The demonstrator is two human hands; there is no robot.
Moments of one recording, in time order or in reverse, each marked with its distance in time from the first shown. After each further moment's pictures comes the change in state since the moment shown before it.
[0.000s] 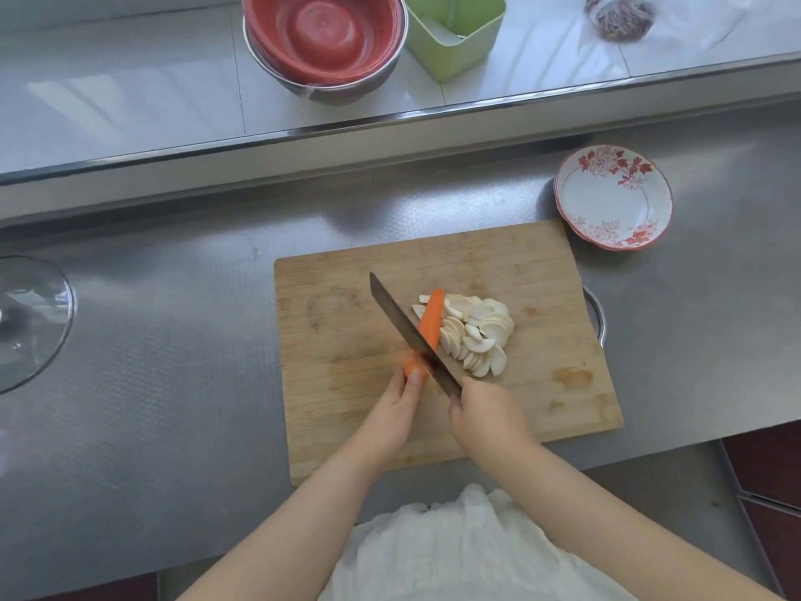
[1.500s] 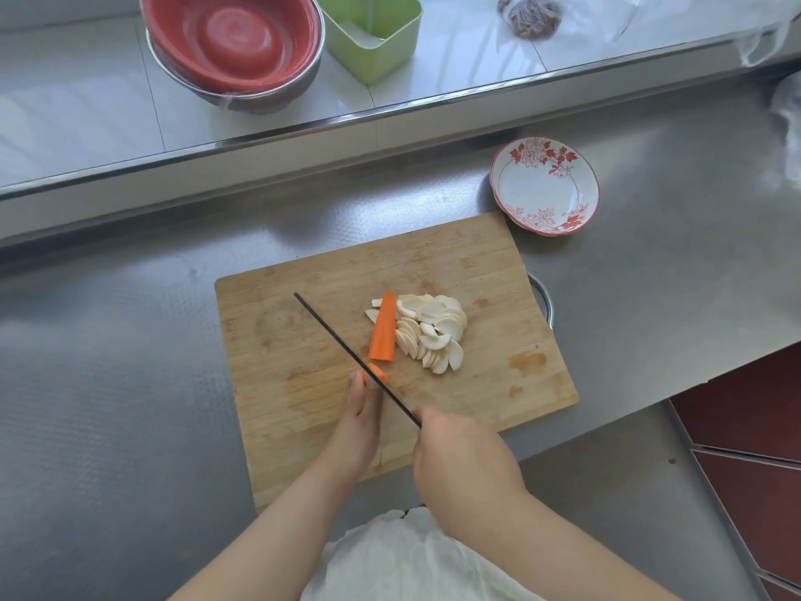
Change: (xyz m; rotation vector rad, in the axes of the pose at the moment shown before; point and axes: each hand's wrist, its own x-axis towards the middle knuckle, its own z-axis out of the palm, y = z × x) left_hand 0.025 -0.031 0.002 0.034 0.028 0.018; right_hand -0.068 -0.014 -0.019 -0.048 0.095 -0.041
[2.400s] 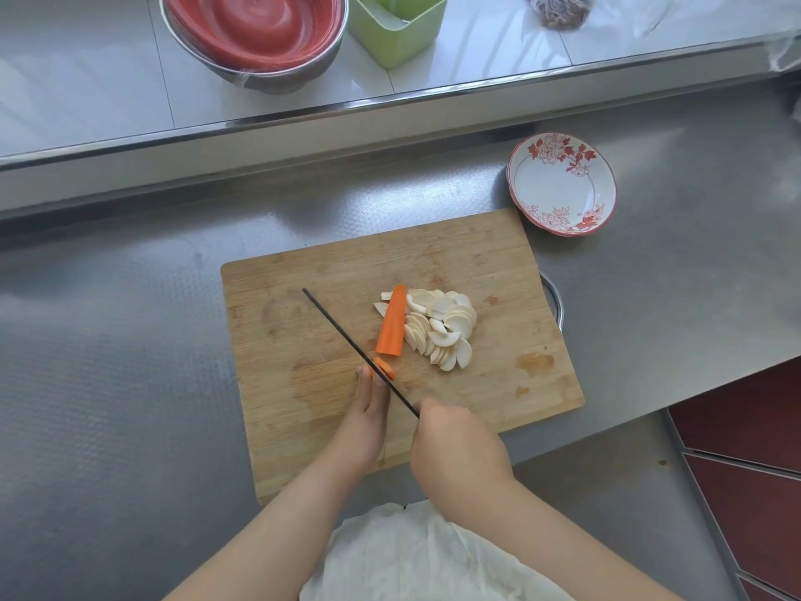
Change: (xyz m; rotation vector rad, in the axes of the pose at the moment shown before) left_hand 0.010 -0.013 -0.003 0.050 -0.026 0.034; right_hand 0.021 -0.008 0.013 -0.060 -0.062 0.025
